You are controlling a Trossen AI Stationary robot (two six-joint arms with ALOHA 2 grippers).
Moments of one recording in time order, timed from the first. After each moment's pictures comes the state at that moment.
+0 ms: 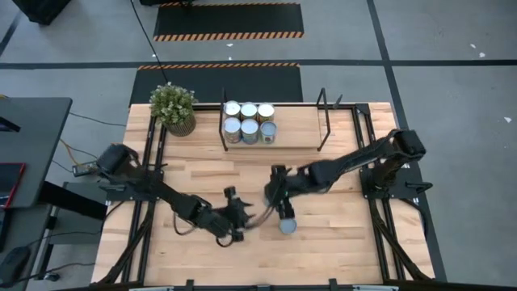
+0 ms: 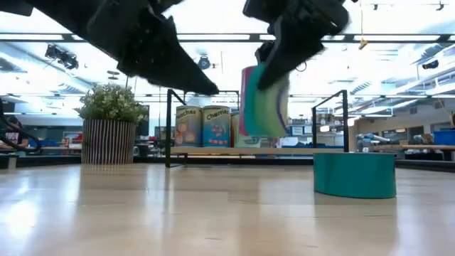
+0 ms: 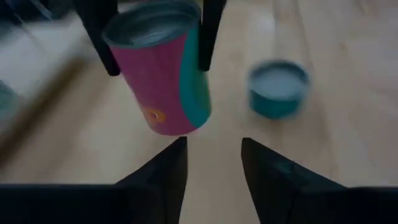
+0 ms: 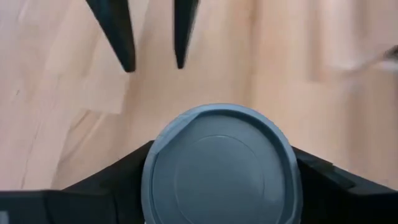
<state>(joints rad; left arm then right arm) -0.52 1.74 0.88 0.20 -0.69 -0.29 0.23 1.71 1.20 -0.42 0.14 0.02</state>
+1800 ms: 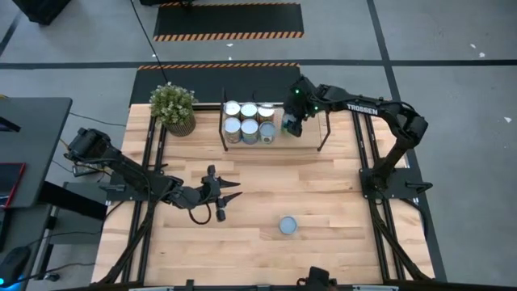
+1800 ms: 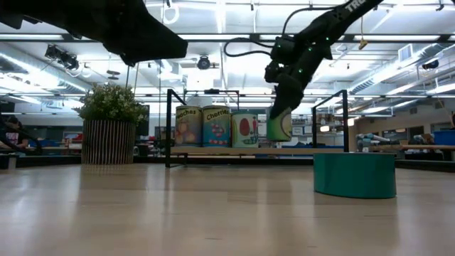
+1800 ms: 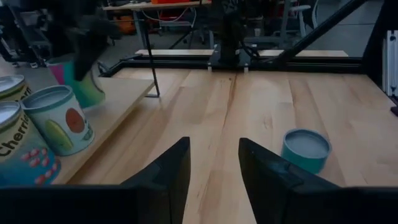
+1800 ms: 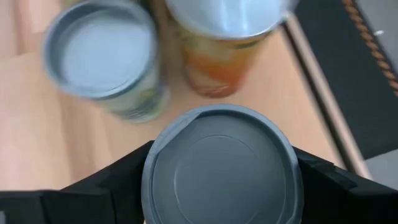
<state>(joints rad) -0.45 1.35 0.53 0.55 -0.71 -0.14 -0.65 1.65 1.25 -0.58 -0.20 -0.28</state>
